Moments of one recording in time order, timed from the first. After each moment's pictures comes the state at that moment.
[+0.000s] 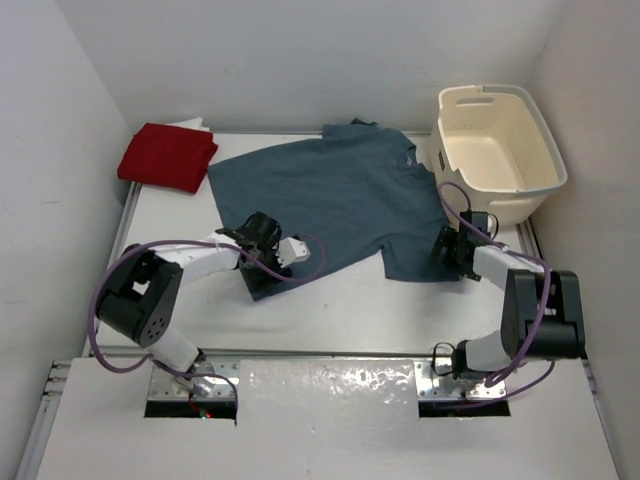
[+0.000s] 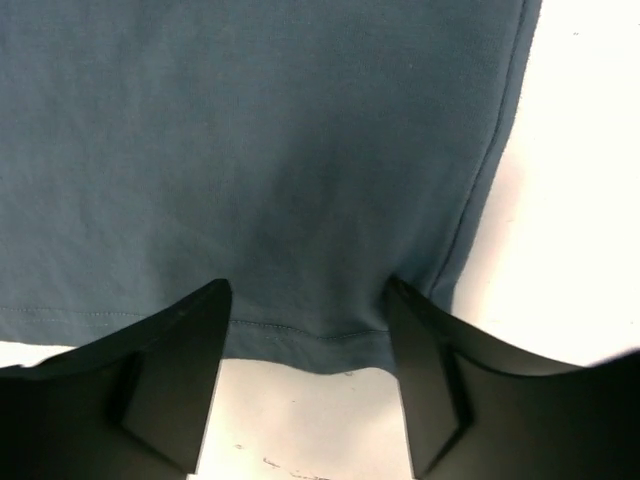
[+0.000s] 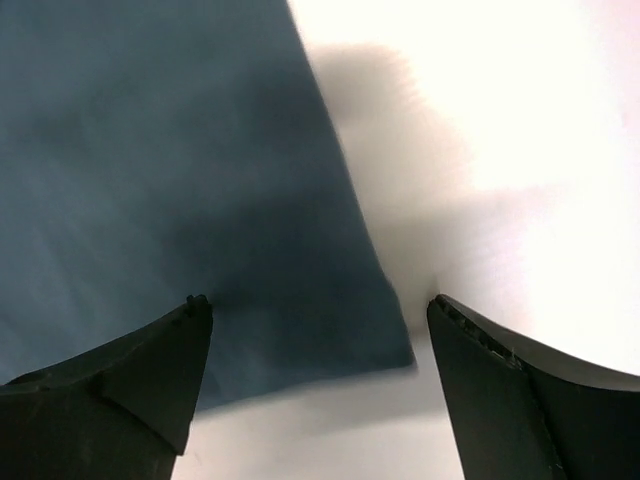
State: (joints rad) left arm -0.48 1.58 0.81 -0.47 0.09 0.64; right arm -0.08 1.44 0.57 -0.20 0.09 0.33
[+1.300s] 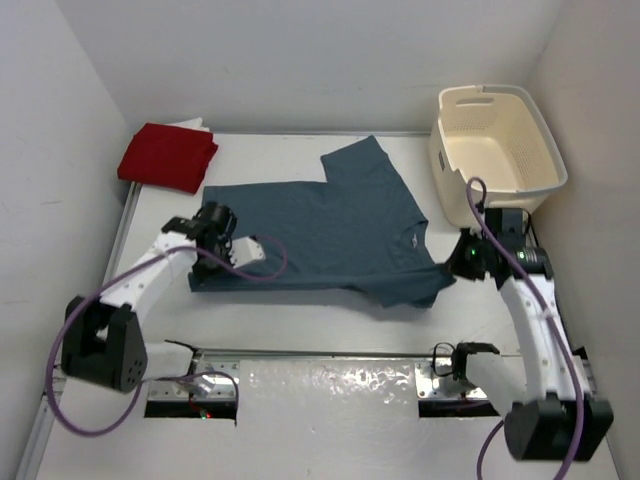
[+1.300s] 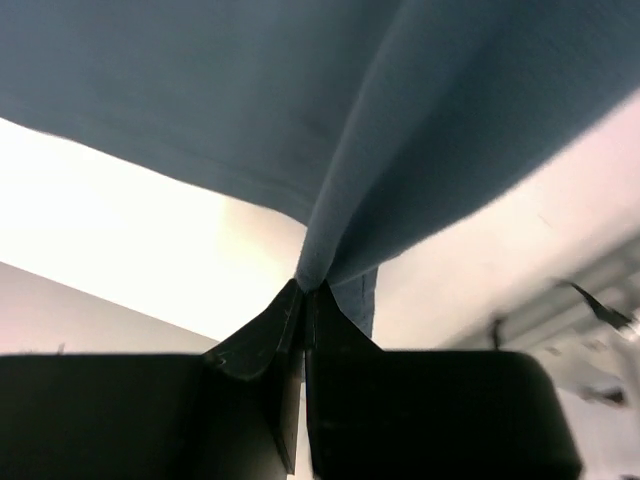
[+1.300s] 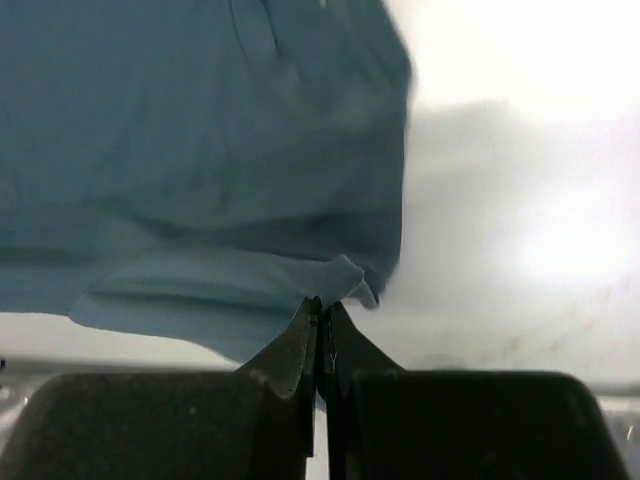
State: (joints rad) left arm -0.23 1.21 0.80 -0.99 -0.11 0.95; right arm -0.06 0.85 0.79 -0.96 -0.19 0.34
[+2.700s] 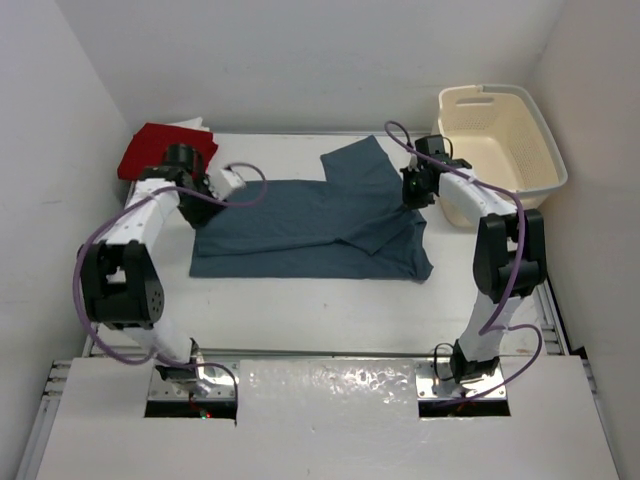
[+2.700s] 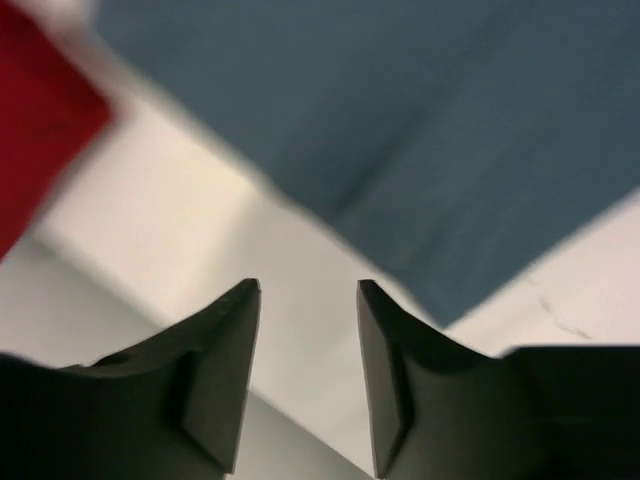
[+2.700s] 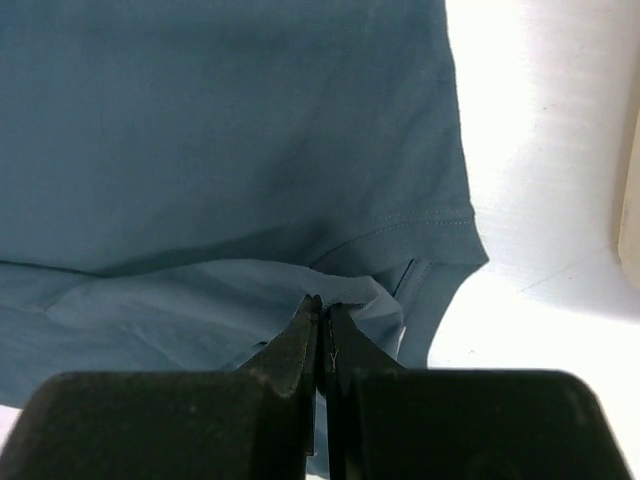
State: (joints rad) left arm 0.06 1.62 1.32 -0.82 0.12 0.93; right arm 0.15 1.87 1.39 -0.55 -0.07 0.14
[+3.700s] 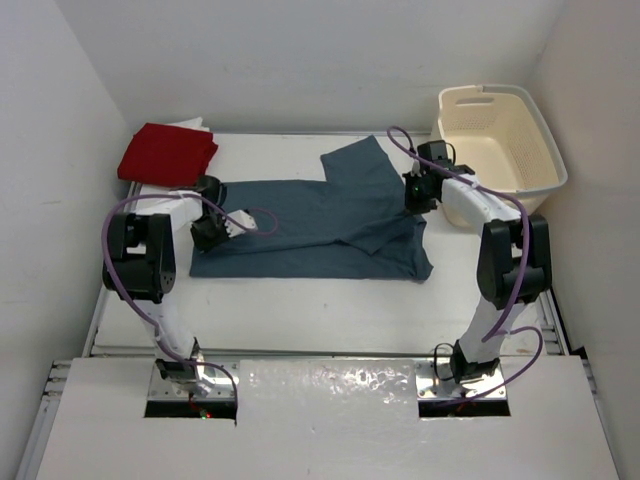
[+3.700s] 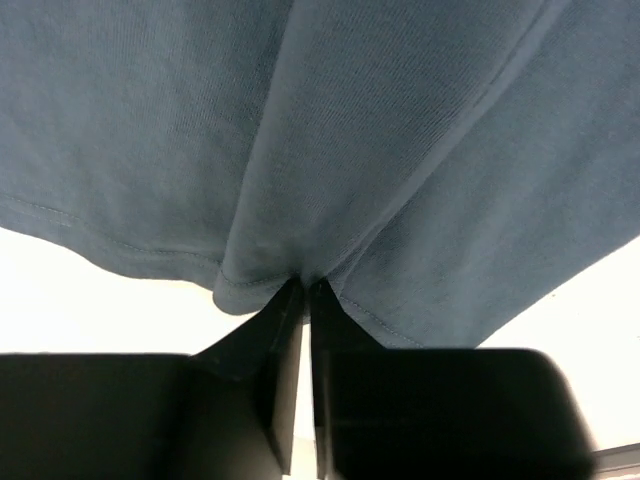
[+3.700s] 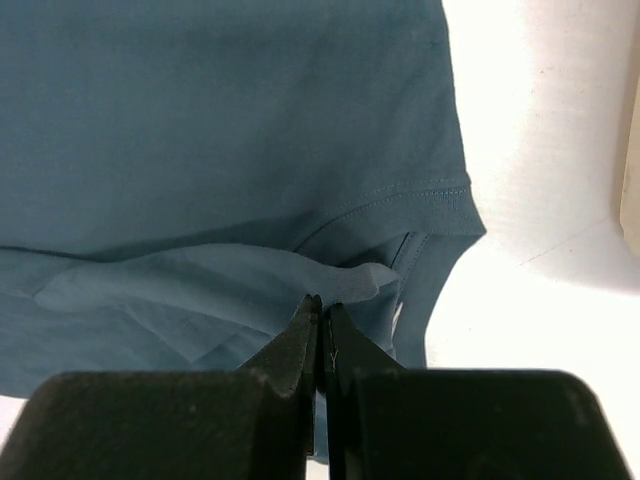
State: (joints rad) left arm -0.03 1.83 1.15 -0.76 -0.02 1.12; right arm 0.15 1.82 1.31 -0.53 -0.06 0.15
